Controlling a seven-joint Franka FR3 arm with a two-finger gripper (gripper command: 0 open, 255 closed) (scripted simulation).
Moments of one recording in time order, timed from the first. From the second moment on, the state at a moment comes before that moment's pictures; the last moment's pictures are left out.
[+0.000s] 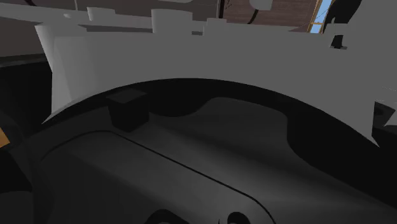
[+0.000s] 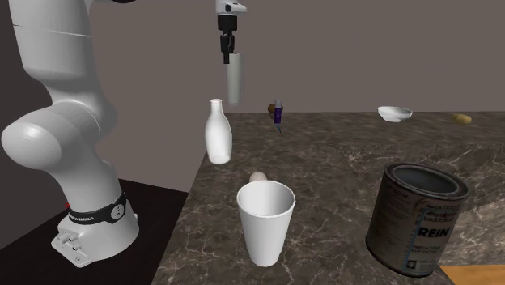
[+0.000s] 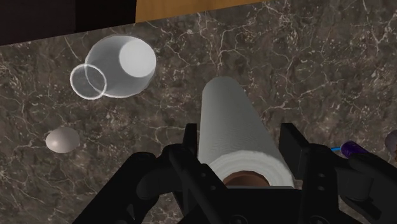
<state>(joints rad) 0.39 0.15 1.01 -1.51 -0.08 1.63 1.22</state>
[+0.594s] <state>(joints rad) 0.36 0.11 1.01 -1.66 -0.05 1.76 1.20</state>
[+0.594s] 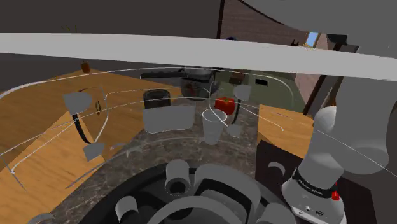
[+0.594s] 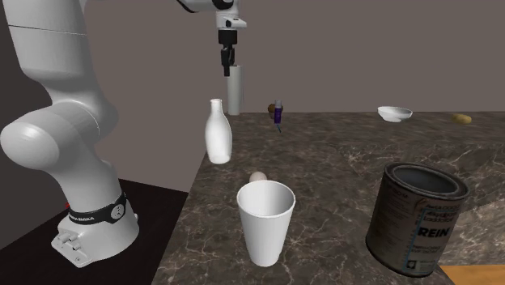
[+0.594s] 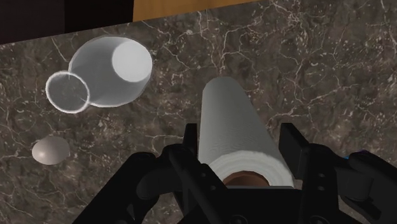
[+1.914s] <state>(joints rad) 0.37 0.16 0.99 -1.90 -0.09 2.02 1.22</state>
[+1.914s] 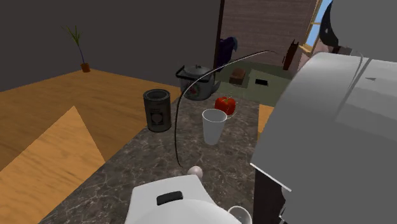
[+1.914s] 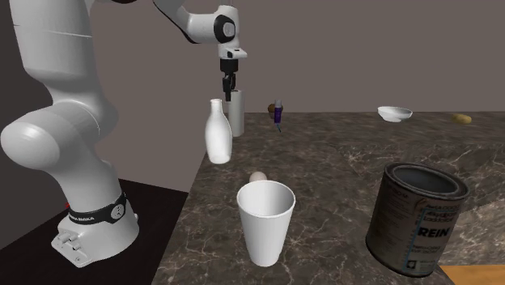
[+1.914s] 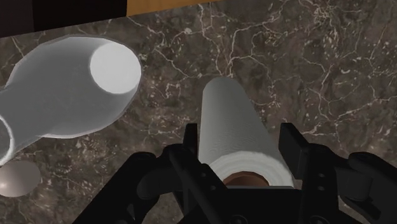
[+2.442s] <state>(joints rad) 0.39 0.20 0.98 -1.96 -0.14 2.11 1.25</state>
